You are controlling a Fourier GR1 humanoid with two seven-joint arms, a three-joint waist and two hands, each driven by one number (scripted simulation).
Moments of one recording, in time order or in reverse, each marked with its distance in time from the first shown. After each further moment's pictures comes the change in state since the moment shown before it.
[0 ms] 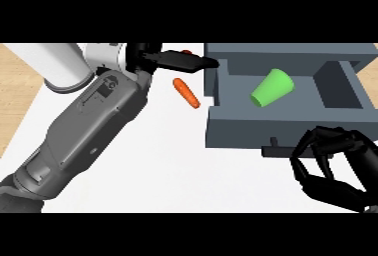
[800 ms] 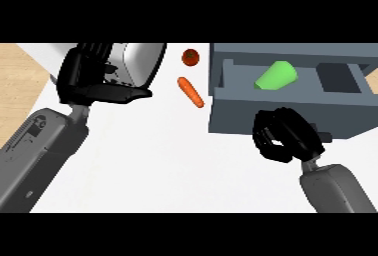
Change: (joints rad) left arm 0.377 0.226 0.097 -0.347 0.030 -0.119 0.011; right arm -0.248 -0.012 0.237 0.542 0.580 -0.237 -0.152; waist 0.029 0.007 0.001
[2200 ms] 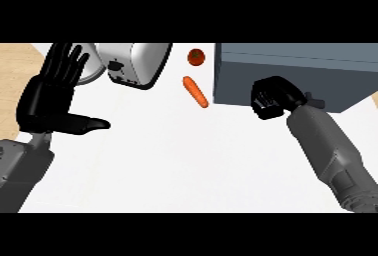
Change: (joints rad) left arm 0.249 0.083 0.134 -0.109 0.018 -0.241 -0.046; right arm -0.593 0.030 -0.222 1.087 0.036 -0.162 -0.414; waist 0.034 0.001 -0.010
